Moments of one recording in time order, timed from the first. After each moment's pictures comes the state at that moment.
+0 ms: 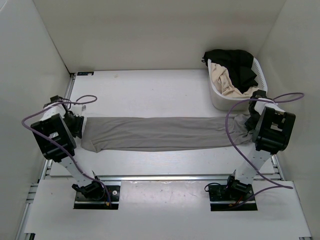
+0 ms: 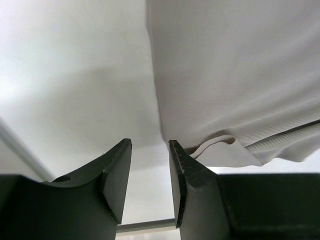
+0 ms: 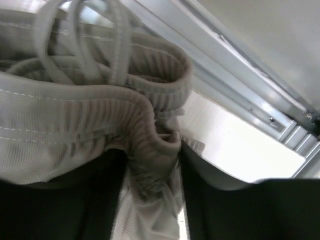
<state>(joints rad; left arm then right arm) 0.47 1.83 1.22 -0.87 0.12 0.65 -0.30 1.91 1.26 -0.73 0.47 0.53</state>
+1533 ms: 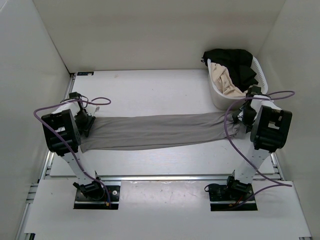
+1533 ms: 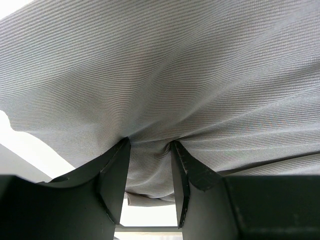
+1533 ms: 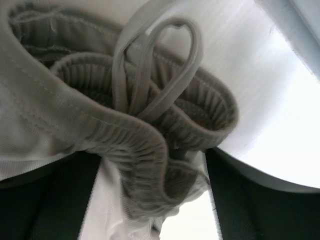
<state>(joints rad) 0.29 1.90 1.23 -0.78 -0.05 0.65 -0.24 1.92 1.31 -0.75 0.22 0.54</state>
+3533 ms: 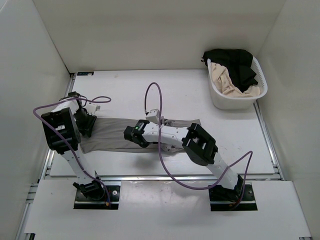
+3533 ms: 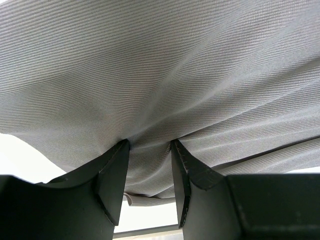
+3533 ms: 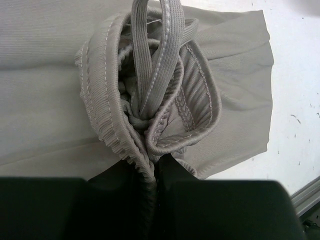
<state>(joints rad) 0.29 1.94 1.29 -0.88 0.06 0.66 1.18 2.26 1.83 -1.34 0.90 1.17</state>
